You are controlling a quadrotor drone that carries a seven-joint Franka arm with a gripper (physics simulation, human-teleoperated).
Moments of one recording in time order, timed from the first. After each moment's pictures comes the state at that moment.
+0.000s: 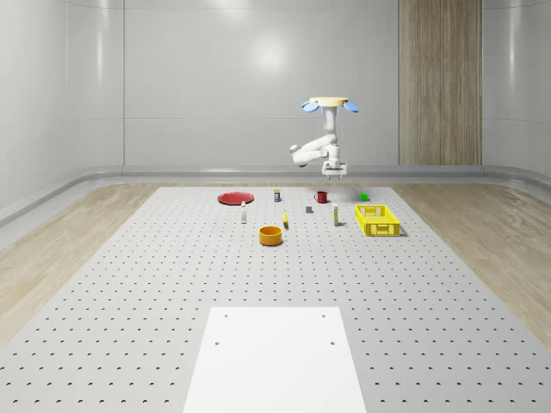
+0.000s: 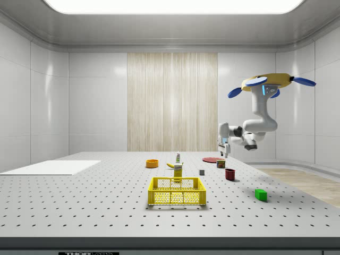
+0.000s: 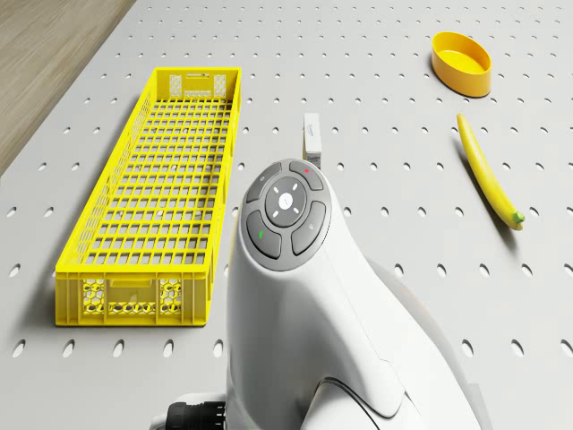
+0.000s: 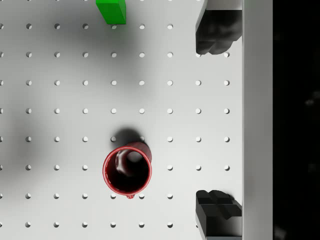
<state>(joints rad) -1.07 -1.14 1.29 -2.89 -1.95 1.22 1.60</state>
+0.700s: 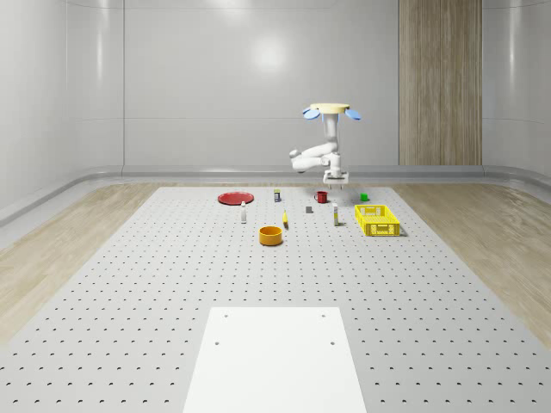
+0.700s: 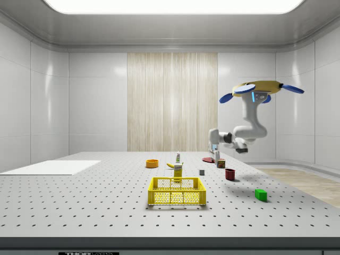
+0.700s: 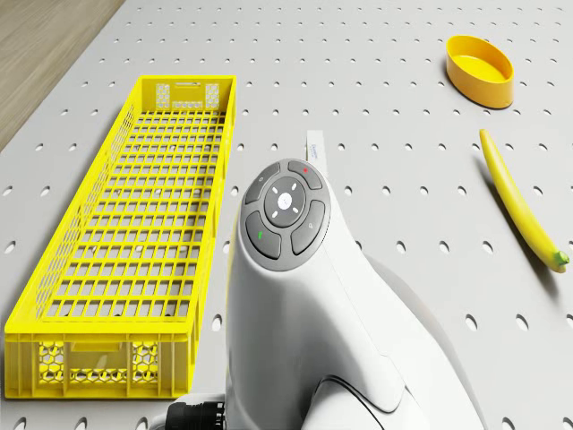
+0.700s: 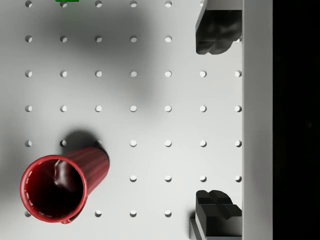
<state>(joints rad) -1.09 -1.21 1.31 -2.89 -1.91 1.28 1.62</state>
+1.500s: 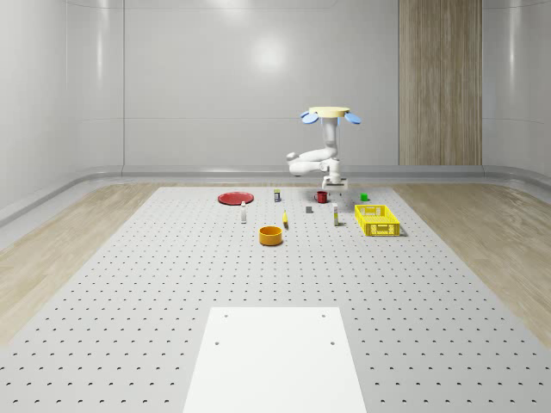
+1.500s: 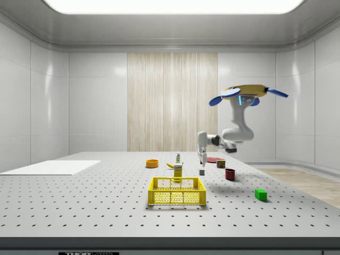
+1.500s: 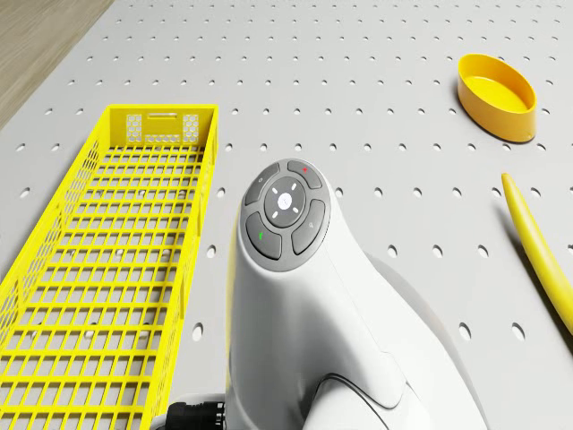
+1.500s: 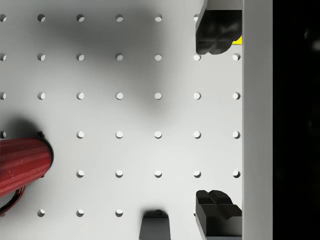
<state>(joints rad) -1.11 -1.28 1.33 -2.88 -1.88 1.35 1.64</state>
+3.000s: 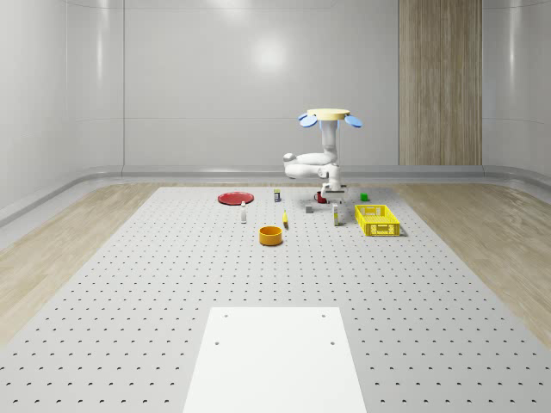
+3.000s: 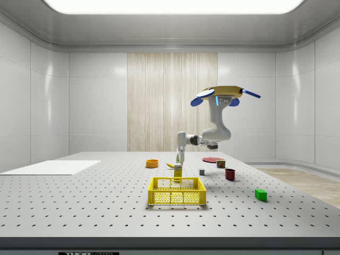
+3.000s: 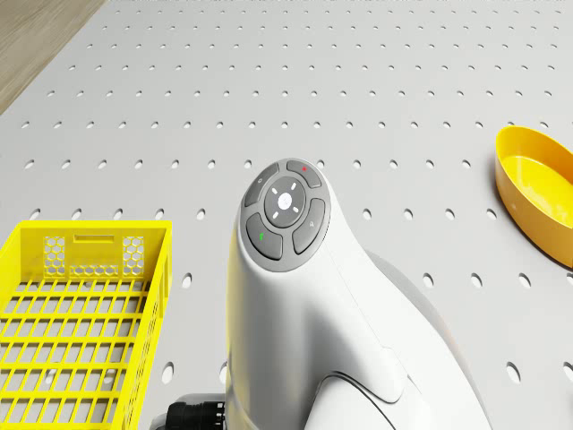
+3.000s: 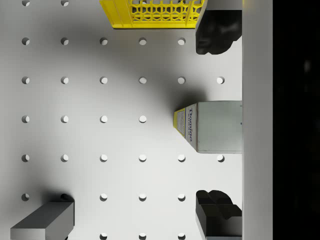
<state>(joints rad) -1.14 -1.38 1.35 -2.88 -1.83 1.44 1.66</state>
